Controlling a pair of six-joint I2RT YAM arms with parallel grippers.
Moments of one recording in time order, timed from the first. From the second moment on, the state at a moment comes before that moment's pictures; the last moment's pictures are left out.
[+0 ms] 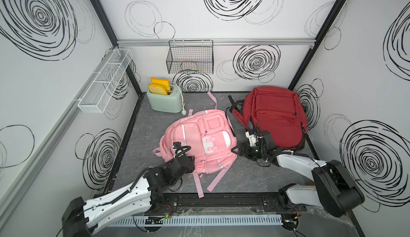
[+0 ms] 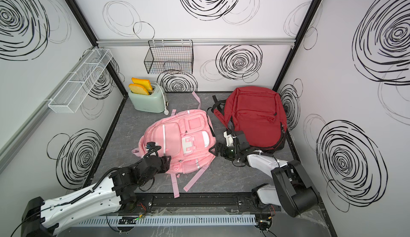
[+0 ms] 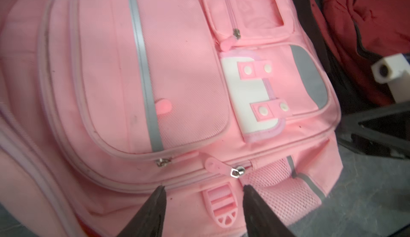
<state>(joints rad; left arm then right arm) -1.08 0.72 0.38 -0.47 -0.47 -0.98 0.41 1.38 0.45 0.09 -0.63 0.67</state>
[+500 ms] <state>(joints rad) -1.41 0.68 0.27 -0.47 -0.56 -1.12 0.41 1.65 0.44 0.63 -0.80 0.84</state>
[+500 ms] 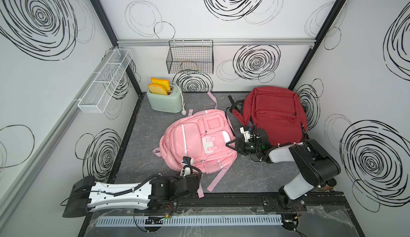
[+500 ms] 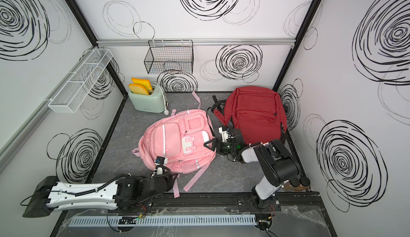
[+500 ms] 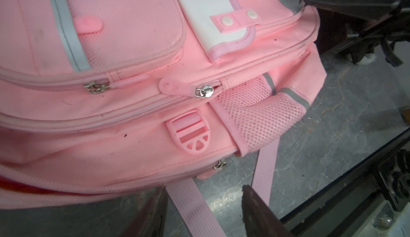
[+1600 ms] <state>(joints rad) -1.61 0.90 0.57 -0.75 -0.82 -1.24 0.55 1.07 0.75 -0.19 -0.33 0.81</state>
